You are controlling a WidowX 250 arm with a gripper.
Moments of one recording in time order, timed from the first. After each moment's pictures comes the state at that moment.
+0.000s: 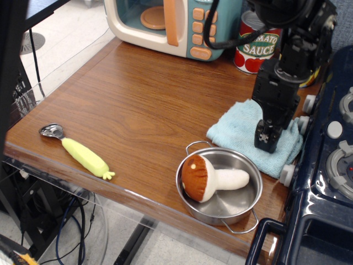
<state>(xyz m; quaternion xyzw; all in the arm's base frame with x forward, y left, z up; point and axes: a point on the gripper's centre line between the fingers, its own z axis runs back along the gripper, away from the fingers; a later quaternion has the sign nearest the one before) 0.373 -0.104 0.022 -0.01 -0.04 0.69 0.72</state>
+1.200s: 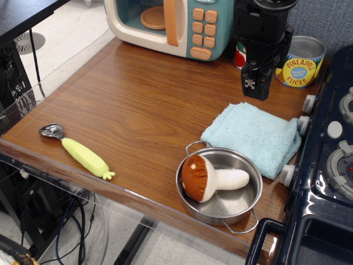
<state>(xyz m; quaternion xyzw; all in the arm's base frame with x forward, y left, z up) 0.359 -0.081 0.116 -0.09 -0.10 0.69 0.71</state>
